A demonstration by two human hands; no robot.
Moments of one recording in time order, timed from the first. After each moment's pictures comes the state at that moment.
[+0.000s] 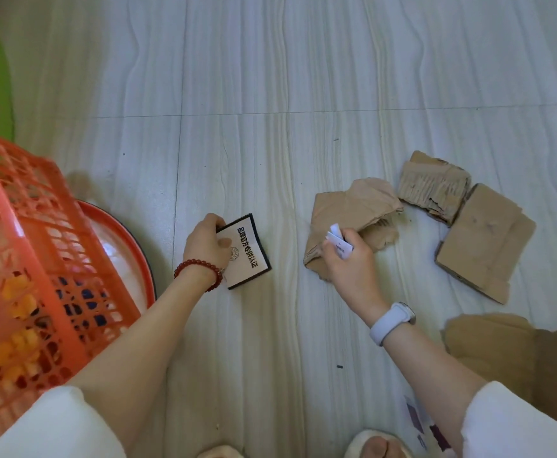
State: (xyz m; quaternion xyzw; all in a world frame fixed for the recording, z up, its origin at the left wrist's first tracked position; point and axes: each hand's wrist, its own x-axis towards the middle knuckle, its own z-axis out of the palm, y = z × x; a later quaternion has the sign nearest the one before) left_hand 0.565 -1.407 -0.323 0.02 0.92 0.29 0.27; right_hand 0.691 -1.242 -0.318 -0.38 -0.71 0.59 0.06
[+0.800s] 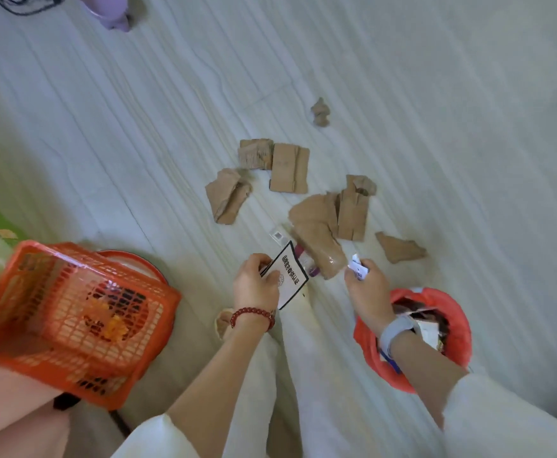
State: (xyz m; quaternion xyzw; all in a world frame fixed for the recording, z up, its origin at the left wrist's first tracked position) left_hand 0.819 -1.336 0.111 0.15 0.85 0.26 0.43; right_hand 0.975 -1.251 0.091 -0.69 -0.57 0.45 0.03
